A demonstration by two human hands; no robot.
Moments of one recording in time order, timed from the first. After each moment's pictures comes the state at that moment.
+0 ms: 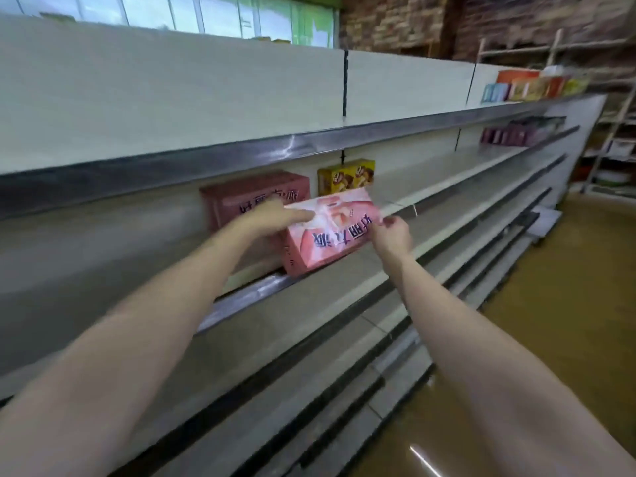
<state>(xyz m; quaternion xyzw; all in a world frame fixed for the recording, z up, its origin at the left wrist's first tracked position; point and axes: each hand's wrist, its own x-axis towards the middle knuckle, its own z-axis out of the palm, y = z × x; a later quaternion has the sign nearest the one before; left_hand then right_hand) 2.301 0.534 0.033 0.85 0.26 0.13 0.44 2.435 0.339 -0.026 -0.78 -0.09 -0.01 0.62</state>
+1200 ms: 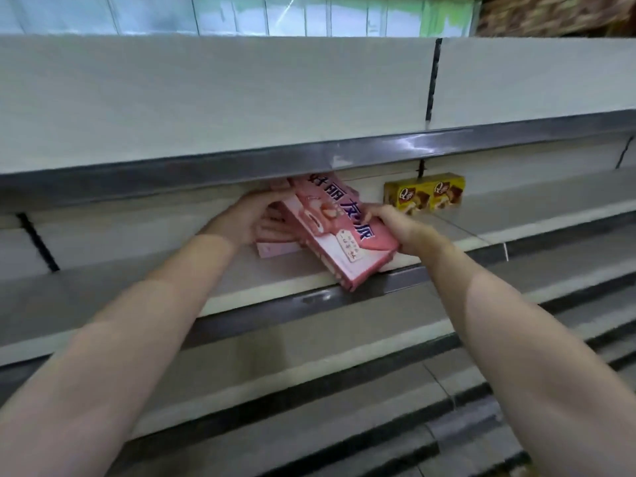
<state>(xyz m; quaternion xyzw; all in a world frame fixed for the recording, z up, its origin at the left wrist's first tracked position) 2.307 0.570 0.049 0.63 0.32 0.29 0.64 2.529 0.431 0.022 -0.60 -0.42 0.42 0.53</state>
